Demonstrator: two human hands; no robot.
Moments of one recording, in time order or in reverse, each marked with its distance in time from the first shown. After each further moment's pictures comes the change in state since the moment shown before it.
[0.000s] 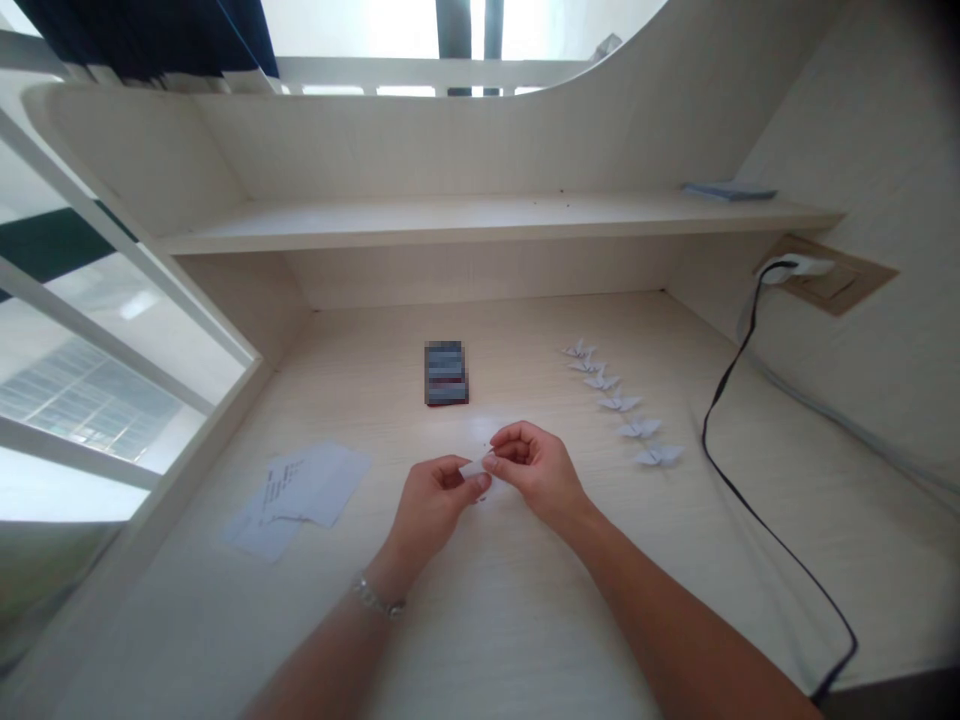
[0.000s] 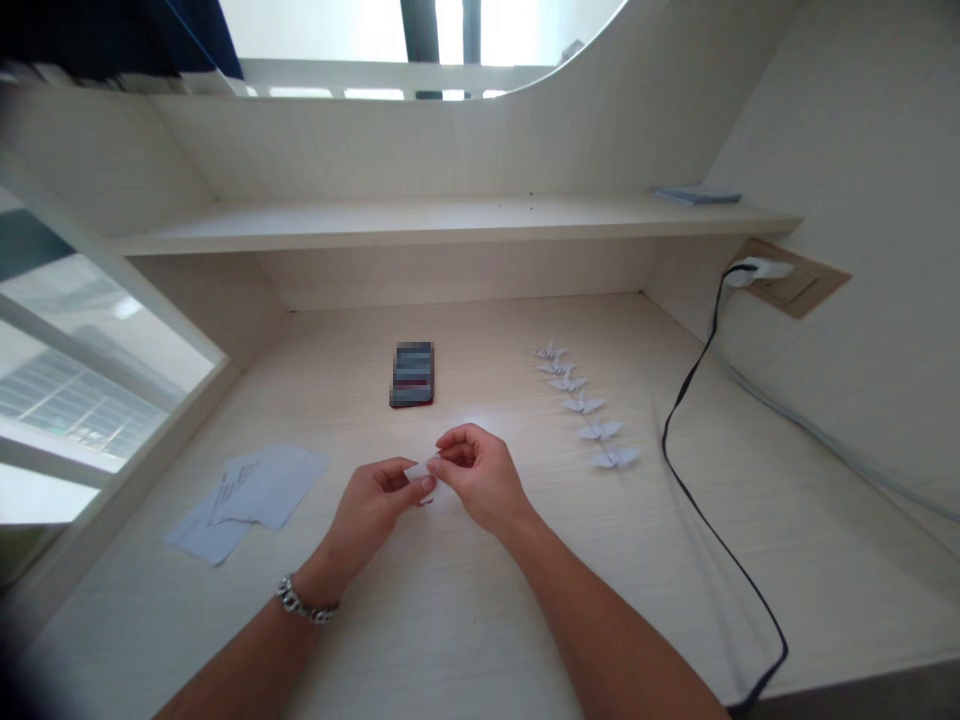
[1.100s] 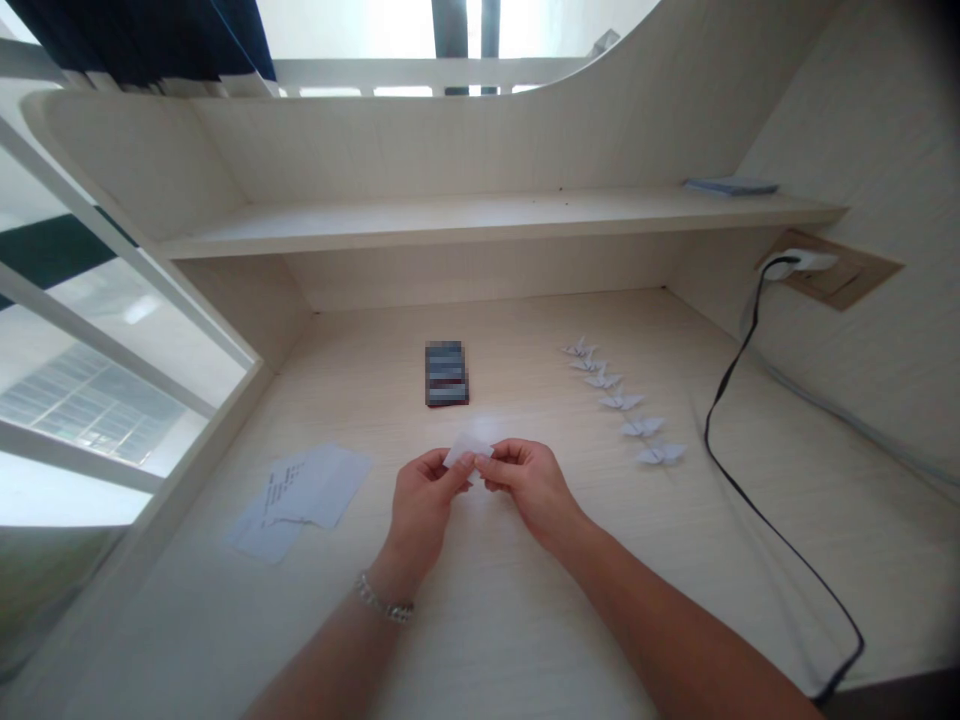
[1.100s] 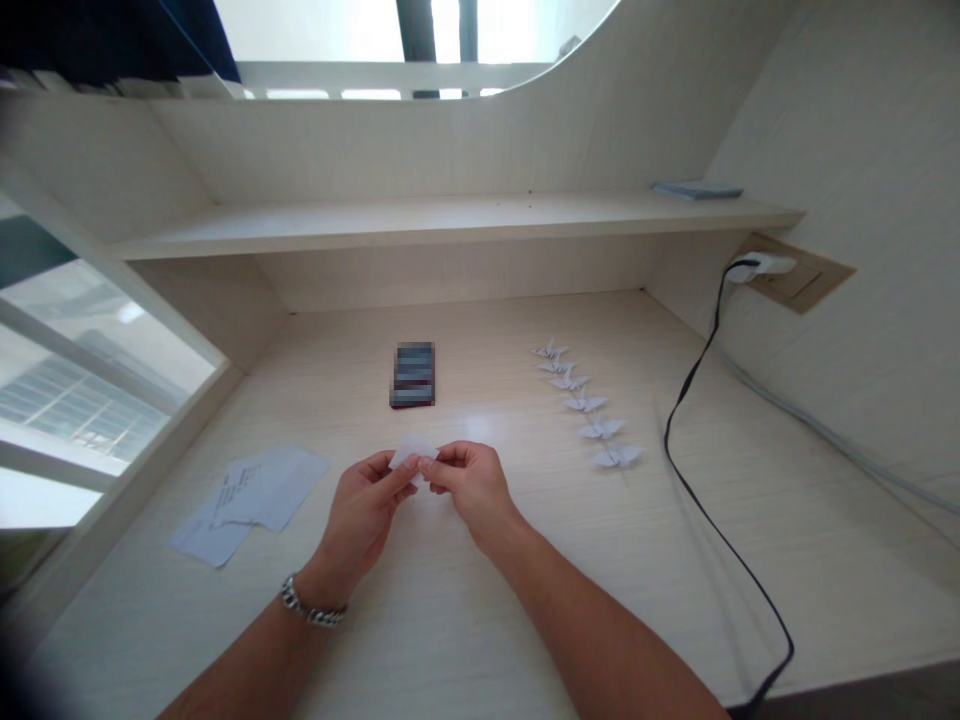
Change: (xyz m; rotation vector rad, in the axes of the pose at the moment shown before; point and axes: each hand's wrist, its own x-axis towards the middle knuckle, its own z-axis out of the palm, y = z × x) left_hand 0.001 0.000 0.005 -0.278 0.171 -0.012; right_hand -0.004 -0.001 0.019 0.212 0.051 0.218
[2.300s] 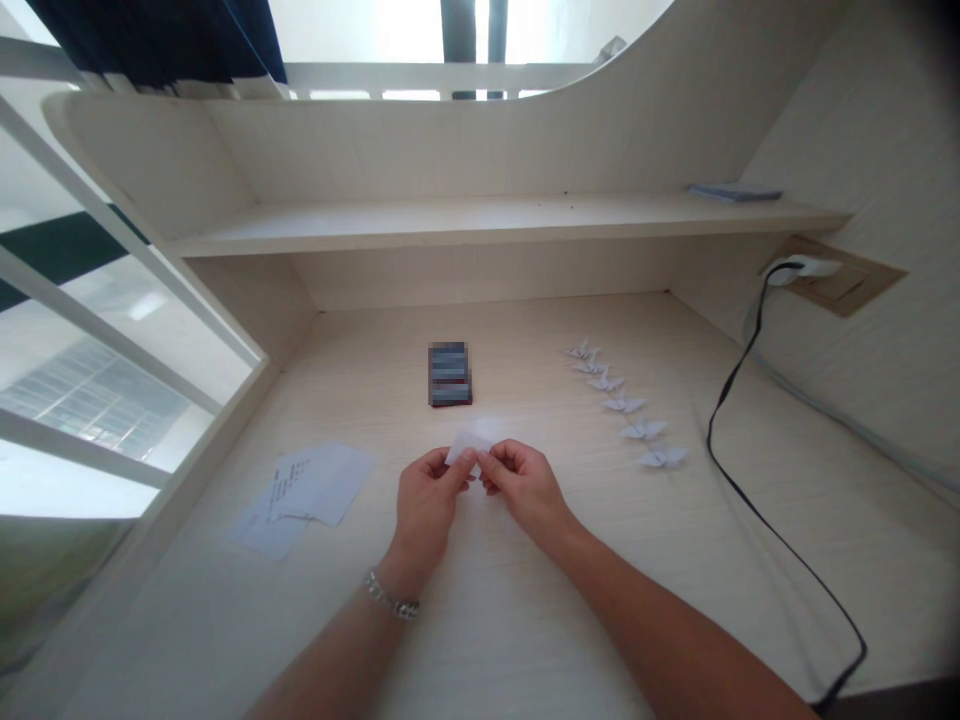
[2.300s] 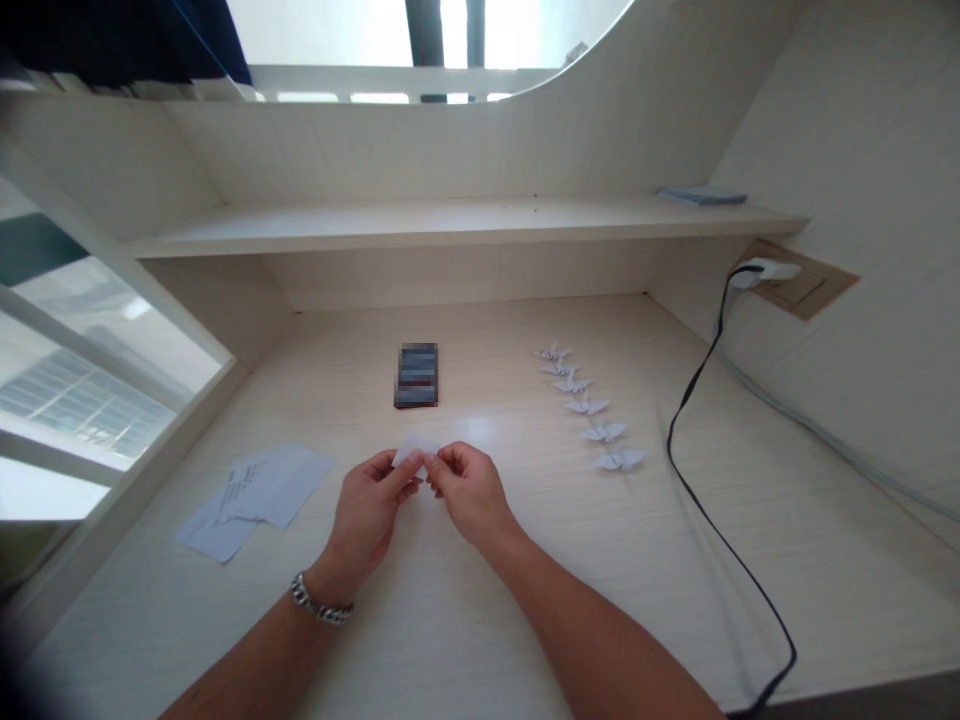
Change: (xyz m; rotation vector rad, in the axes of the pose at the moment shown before) left_hand 0.001 -0.003 0.000 0.039 0.115 0.007; right_hand 0.005 0.019 -0.003 -0.242 -0.039 -0.147
